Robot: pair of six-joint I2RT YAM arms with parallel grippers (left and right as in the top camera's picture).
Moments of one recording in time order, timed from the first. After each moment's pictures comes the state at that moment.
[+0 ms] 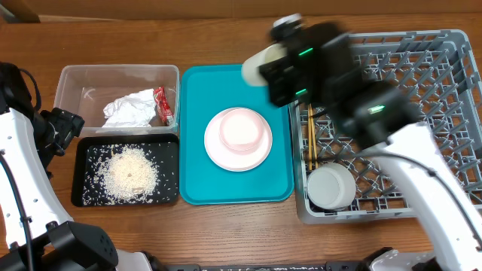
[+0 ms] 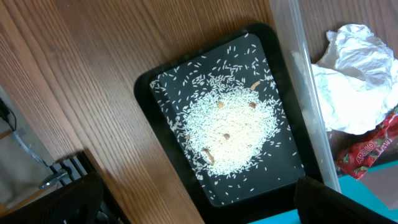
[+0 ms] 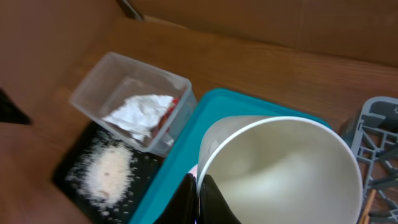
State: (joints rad) left arm 0.51 1.64 1.70 -1.53 -0.11 -0.68; right arm 0.52 1.53 1.71 -0.81 -0.21 0.23
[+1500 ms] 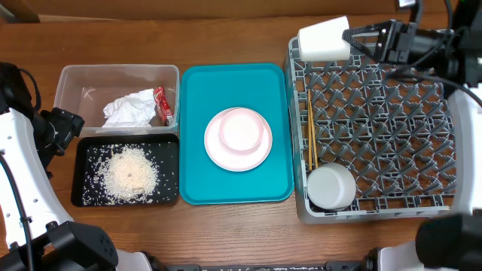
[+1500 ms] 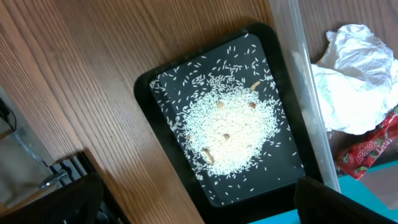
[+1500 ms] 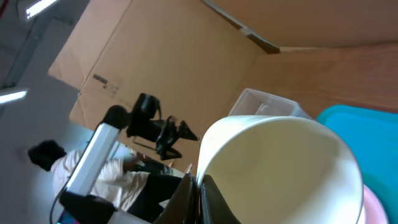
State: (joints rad) left arm 0.51 1.64 1.70 -1.53 -0.11 -0.68; right arm -0.16 1.66 1.71 -0.67 -1.42 0.34
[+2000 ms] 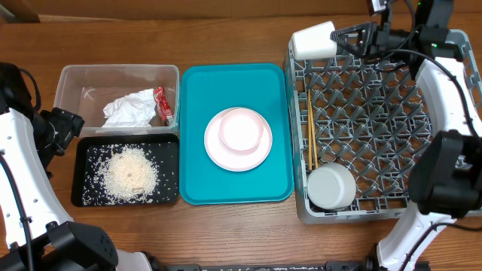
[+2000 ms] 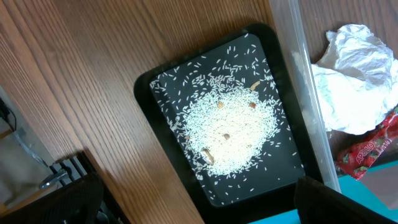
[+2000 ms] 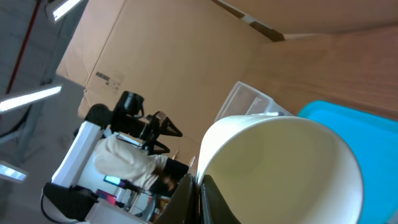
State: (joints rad) left arm 0.51 1.64 1.70 -1.53 -0.11 -0.68; right arm -0.16 2.03 1.71 -0.36 -1.55 0.33
